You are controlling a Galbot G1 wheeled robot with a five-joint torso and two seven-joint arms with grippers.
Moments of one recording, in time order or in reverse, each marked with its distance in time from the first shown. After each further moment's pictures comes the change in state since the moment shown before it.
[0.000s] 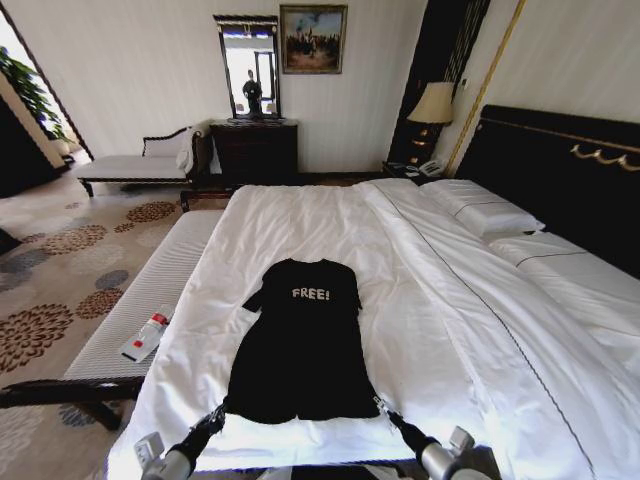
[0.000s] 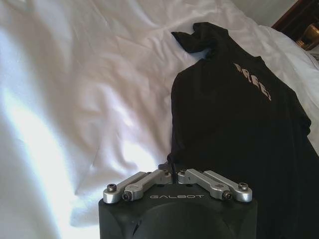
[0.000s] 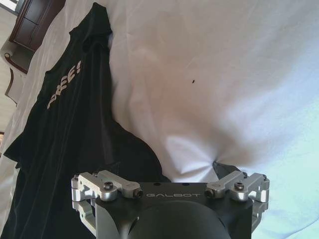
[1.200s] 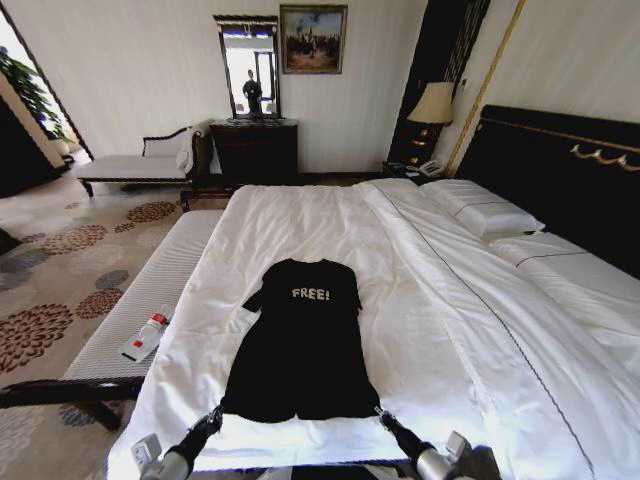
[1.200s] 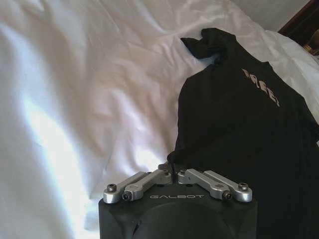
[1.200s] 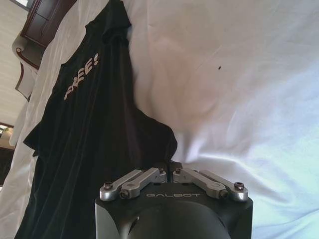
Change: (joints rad) left arm 0.006 -0.011 -0.024 0.012 -0.004 -0.008 0.003; right arm -0.061 0.025 -0.018 0.083 -0.040 0.000 -0.007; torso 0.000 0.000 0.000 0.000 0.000
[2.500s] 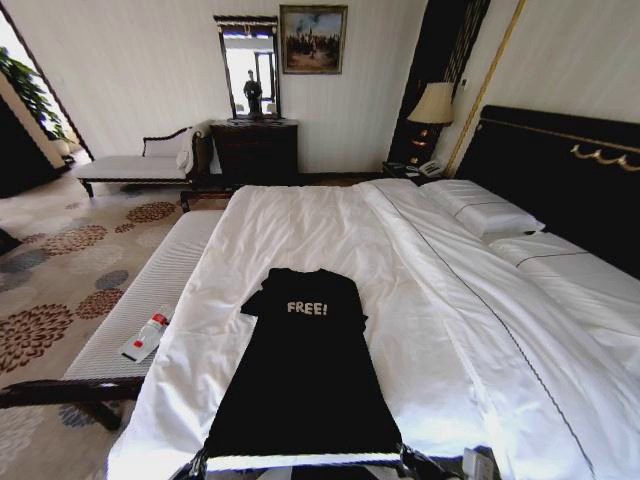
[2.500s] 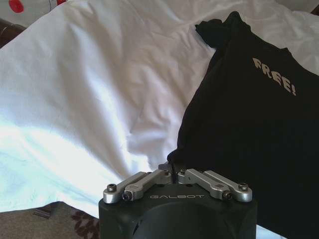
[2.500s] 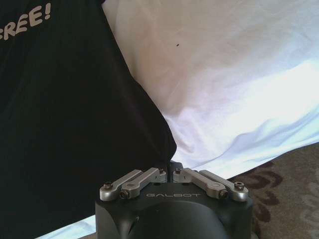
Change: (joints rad) left arm 0.356 -0.125 -0.053 -0.152 0.202 -0.108 -0.009; right arm -0.195 -0.060 0.031 0.205 -0.214 -0.156 0.225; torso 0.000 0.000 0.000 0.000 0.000
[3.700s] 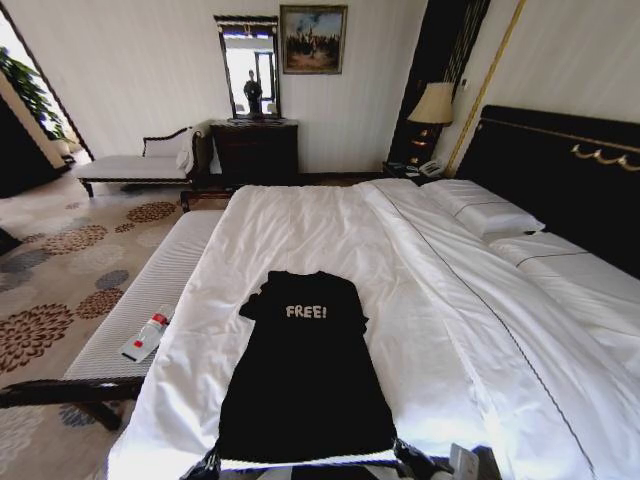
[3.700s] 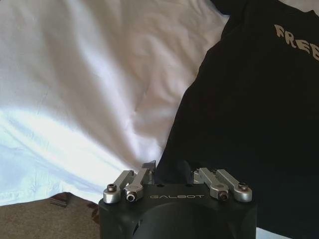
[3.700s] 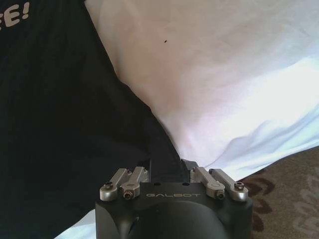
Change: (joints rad) left arm -0.145 0.016 0.102 0.085 0.068 0.077 -0.122; right arm 0.070 0.020 -0.051 -0.088 -0.058 0.063 0.034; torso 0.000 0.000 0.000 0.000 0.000
